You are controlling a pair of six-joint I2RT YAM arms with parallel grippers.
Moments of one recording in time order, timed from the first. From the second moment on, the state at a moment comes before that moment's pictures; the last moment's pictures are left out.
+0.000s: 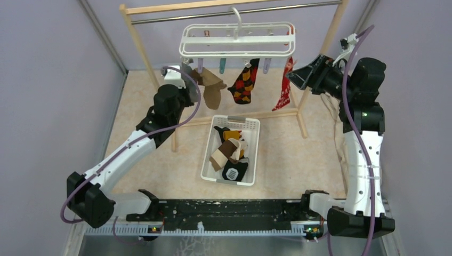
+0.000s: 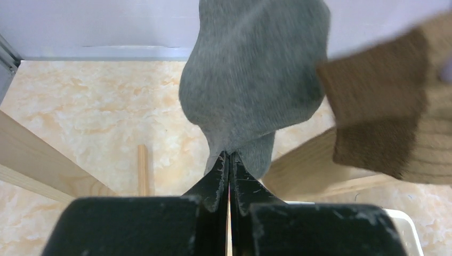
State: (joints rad) left arm -0.56 1.25 1.06 0.03 -0.47 -0.19; right arm -0.09 1.11 1.51 -0.54 -0.72 0.52
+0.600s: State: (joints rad) left arm -0.56 1.03 1.01 -0.03 -0.35 -0.27; right arm -0.09 0.96 1.38 -0.49 -0.76 0.55
